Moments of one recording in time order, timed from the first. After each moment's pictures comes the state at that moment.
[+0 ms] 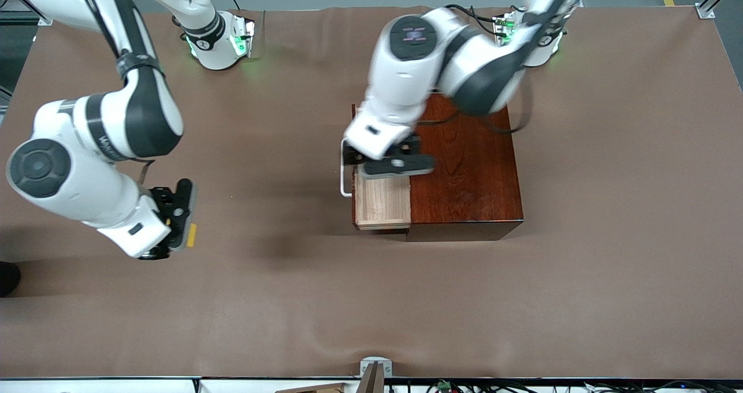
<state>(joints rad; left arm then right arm) -0.55 0.48 -0.18 -1.23 0.01 1.84 -0.85 0.23 0.49 0.00 -1.29 -0.06 1.79 -1.32</state>
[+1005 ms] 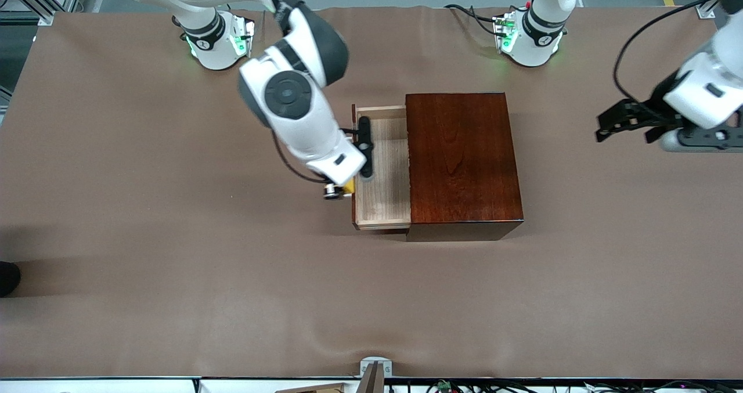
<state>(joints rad) 0.09 0.00 -0.17 -1.61 -0.07 1.63 -0.09 0.66 0.57 0.00 -1.28 0.09 1.90 -0.99</state>
